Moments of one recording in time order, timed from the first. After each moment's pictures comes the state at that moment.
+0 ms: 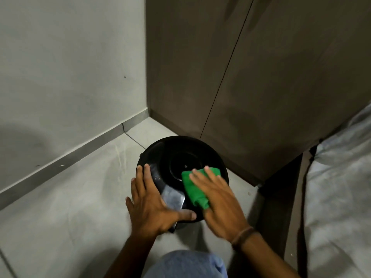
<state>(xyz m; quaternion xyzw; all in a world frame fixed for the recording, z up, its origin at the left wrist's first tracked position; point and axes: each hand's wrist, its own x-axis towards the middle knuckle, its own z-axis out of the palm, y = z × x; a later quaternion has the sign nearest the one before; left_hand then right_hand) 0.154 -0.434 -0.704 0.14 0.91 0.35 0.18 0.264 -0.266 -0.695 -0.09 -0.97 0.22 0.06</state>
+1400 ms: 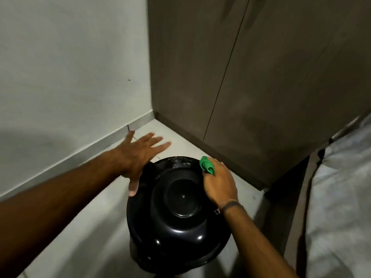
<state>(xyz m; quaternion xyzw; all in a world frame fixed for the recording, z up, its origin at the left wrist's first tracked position) 0.027 -0.410 -0.623 0.45 0.86 -0.12 0.19 0.204 -0.231 -0.693 -0.37 -0.85 0.37 0.08</state>
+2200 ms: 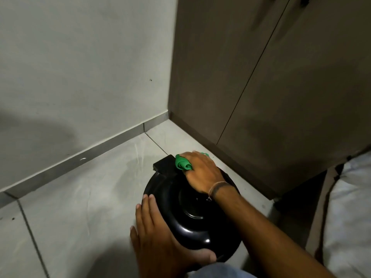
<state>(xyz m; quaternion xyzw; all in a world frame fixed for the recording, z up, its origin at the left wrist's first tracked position) 0.232 -0.451 -0.656 0.01 0.94 0.30 0.18 0.136 -0.281 -0.673 -0.12 -0.96 0.25 -0.03</state>
